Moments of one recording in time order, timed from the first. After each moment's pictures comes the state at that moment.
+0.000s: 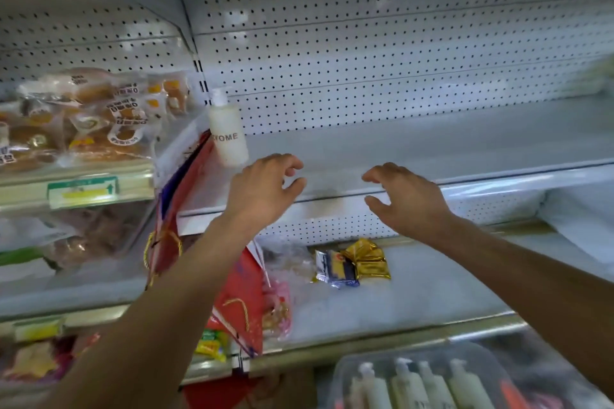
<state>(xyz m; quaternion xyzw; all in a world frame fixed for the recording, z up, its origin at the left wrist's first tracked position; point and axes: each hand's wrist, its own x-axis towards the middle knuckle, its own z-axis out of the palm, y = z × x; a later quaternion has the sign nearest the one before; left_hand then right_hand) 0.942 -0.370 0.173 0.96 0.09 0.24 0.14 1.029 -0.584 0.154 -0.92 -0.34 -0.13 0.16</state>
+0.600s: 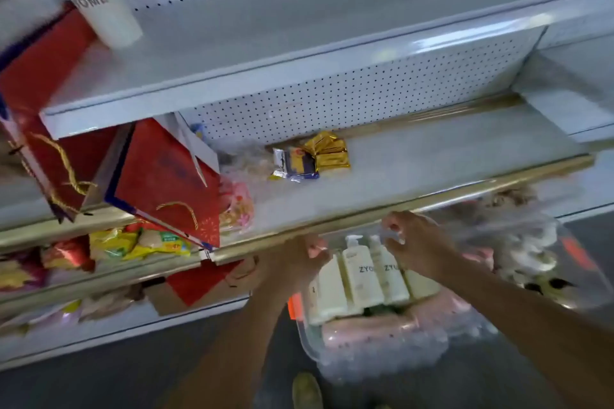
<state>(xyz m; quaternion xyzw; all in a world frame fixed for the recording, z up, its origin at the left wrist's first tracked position) 0.900 -0.526 -0.106 0.90 0.18 -0.13 0.38 0.990 -0.742 -0.078 -0.95 -0.21 0.17 0.17</state>
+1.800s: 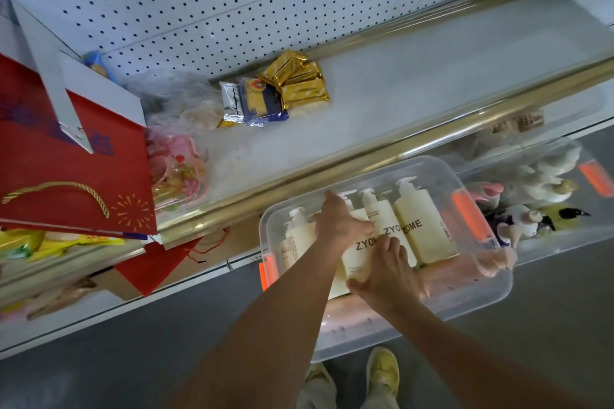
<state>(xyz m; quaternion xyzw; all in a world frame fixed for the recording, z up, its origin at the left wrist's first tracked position) 1.004 -0.598 -0.258 0.83 0.31 -0.25 0.39 0.938 -0.706 -0.264 -0.95 -0.05 0.25 0.15</state>
